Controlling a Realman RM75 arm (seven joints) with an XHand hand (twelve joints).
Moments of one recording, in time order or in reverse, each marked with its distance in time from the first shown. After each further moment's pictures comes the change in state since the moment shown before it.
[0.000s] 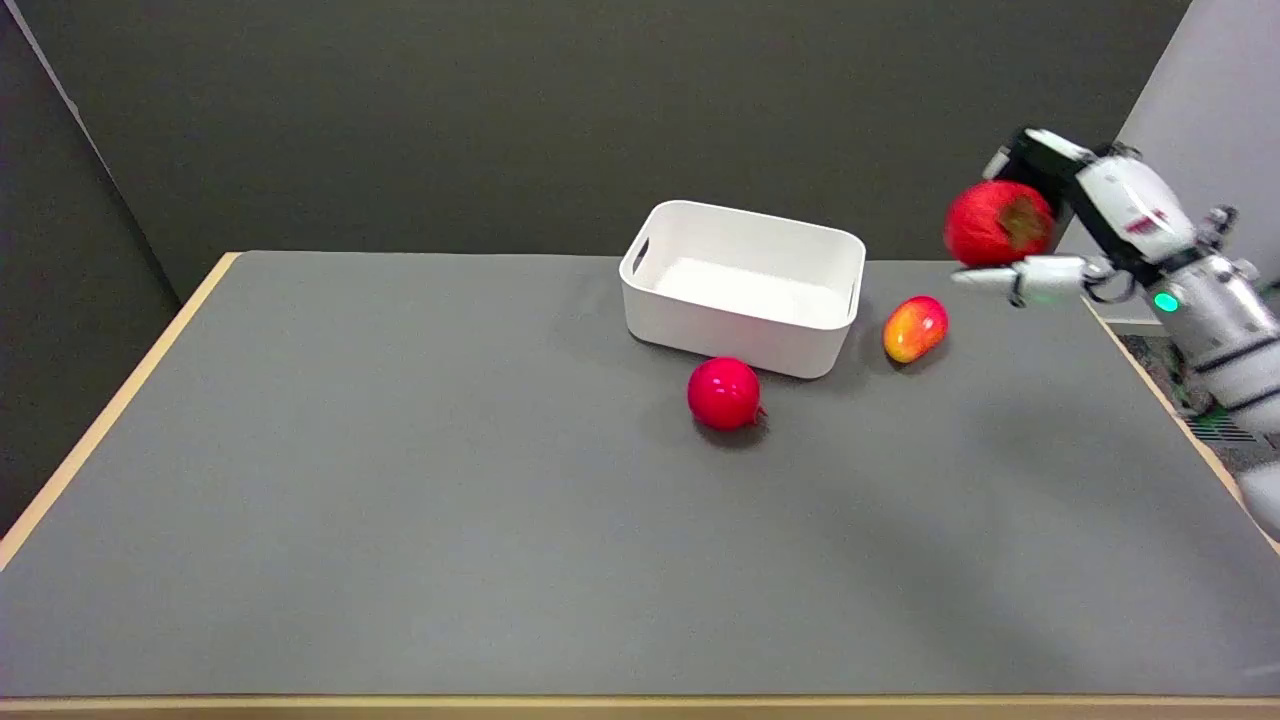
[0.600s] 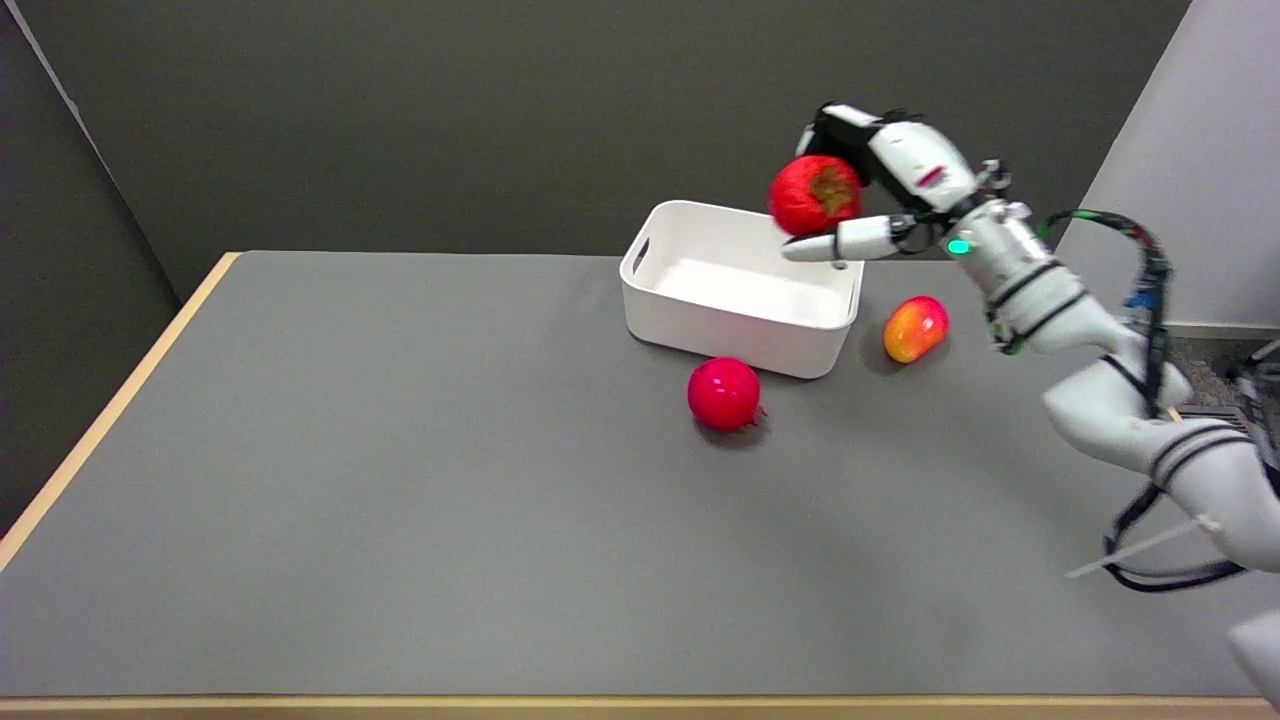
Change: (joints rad) arm 0.484 -0.123 -0.430 -0.056 -0.132 -0.181 0.000
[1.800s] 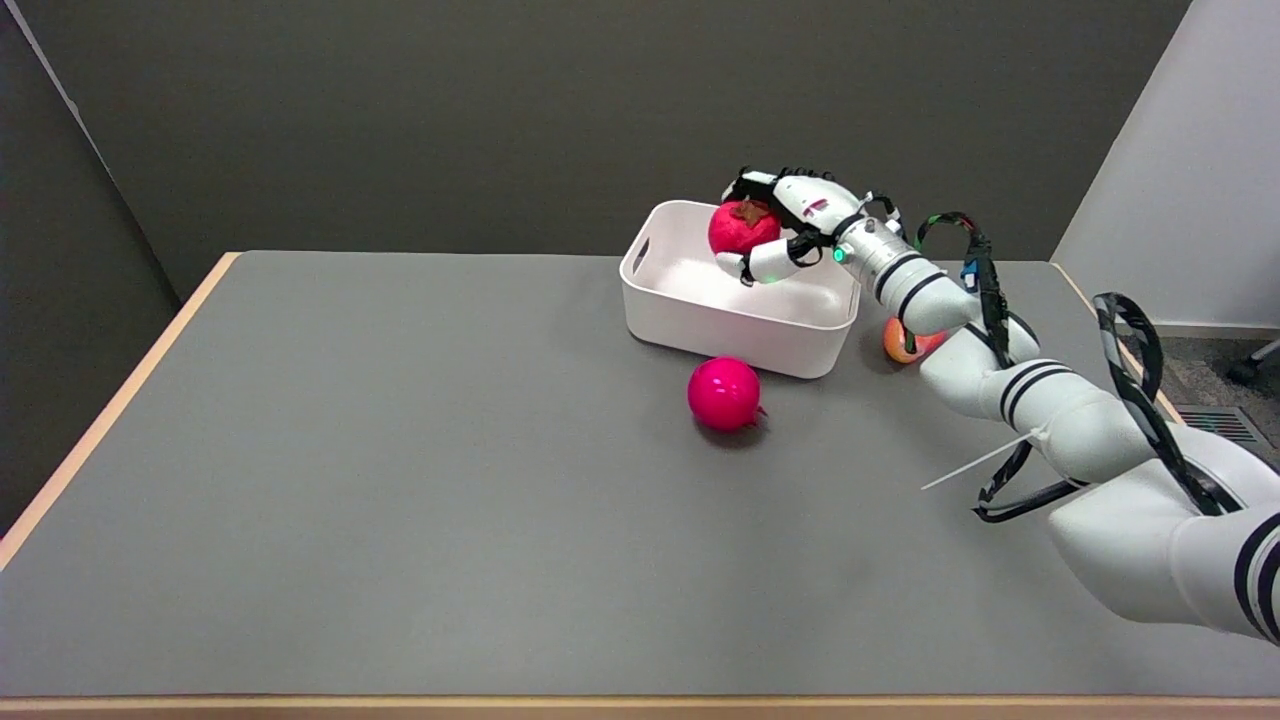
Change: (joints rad) arm 0.396 -0.241 -0.196 -0.499 -0.182 -0.231 -0.054
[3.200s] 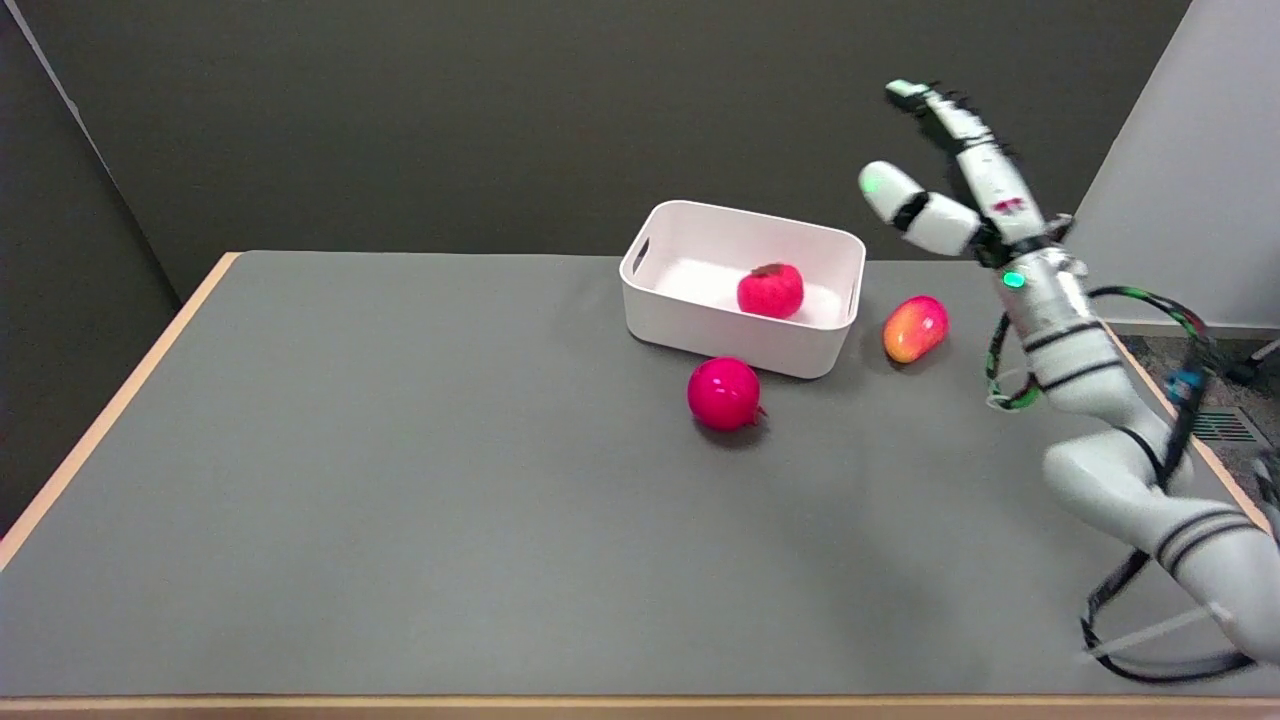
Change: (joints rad) arm -0.622 0.151 0.358 0.621 0.566 0.217 -0.134
